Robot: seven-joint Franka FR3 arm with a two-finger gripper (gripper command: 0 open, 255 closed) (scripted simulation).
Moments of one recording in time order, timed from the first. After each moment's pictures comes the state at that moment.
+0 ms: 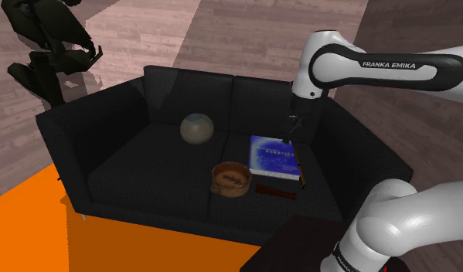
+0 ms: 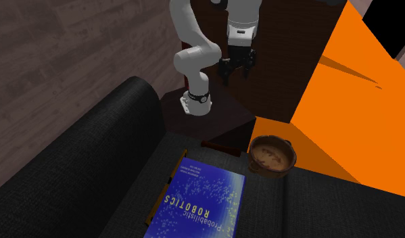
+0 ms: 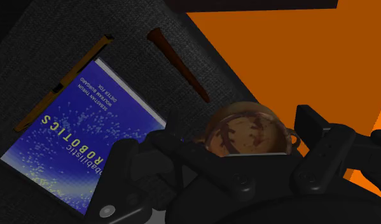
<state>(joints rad) 0.00 -0.76 -0.07 -2.45 -0.03 1.70 -0.08</state>
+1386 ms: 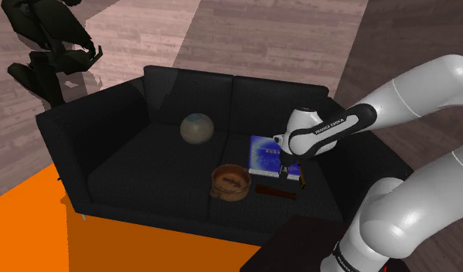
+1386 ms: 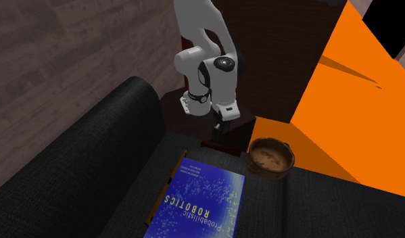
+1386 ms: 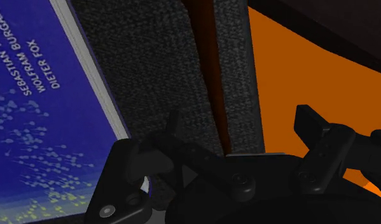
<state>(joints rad) 0.09 -0.41 -0.37 -2.85 -0.15 2.50 -0.66</state>
